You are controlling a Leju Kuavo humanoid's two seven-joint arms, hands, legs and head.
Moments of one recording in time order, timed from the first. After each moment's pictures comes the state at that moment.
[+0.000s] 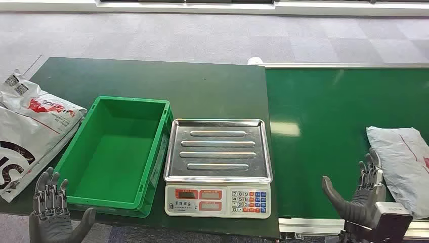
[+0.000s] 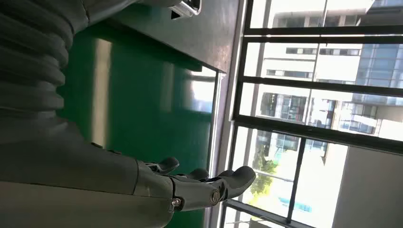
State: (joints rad) left arm 0.47 -0.07 -0.01 -1.91 0.10 0.09 -0.62; right arm 0.33 -0.27 0.08 -1.81 -0.03 -0.51 -0.56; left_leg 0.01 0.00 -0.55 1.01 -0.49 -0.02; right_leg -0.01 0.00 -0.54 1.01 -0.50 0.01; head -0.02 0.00
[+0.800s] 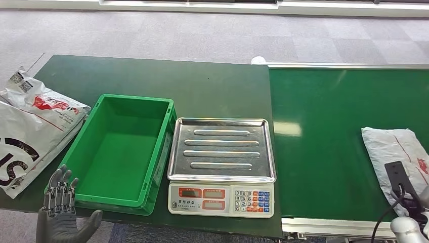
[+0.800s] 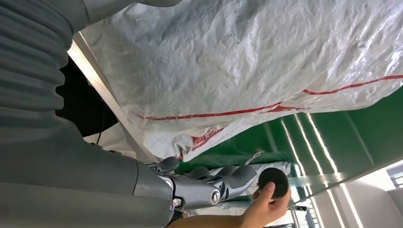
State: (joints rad) left arm 0.46 -0.09 0.03 -1.92 0.05 -0.08 -0.56; right arm -0.14 -0.51 -0.24 -0.71 0.71 -0.54 -0.05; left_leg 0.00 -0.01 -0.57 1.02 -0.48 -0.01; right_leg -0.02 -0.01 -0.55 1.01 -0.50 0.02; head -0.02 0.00
